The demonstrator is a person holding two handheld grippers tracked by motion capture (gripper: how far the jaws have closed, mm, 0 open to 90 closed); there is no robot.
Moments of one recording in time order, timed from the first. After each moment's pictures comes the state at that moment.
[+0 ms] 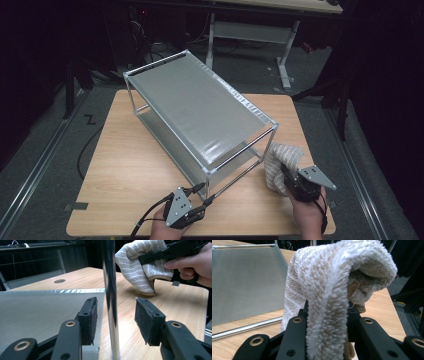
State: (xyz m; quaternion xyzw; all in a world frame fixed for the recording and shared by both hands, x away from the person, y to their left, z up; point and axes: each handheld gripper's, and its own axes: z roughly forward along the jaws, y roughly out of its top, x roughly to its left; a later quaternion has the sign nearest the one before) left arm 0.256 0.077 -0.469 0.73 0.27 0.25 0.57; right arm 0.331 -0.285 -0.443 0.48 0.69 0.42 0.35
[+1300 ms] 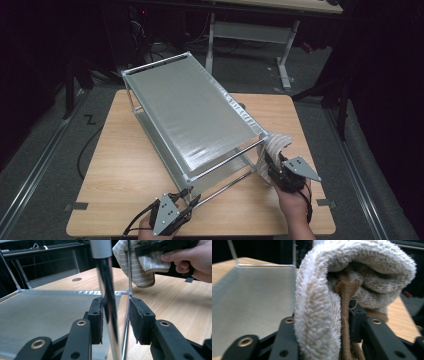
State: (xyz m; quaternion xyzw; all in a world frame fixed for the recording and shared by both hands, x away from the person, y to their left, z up) left arm 0.233 0.105 -0.459 0.72 0.30 0.30 0.55; right arm 0.348 -0.244 -0.430 0.42 0.69 0.47 0.36
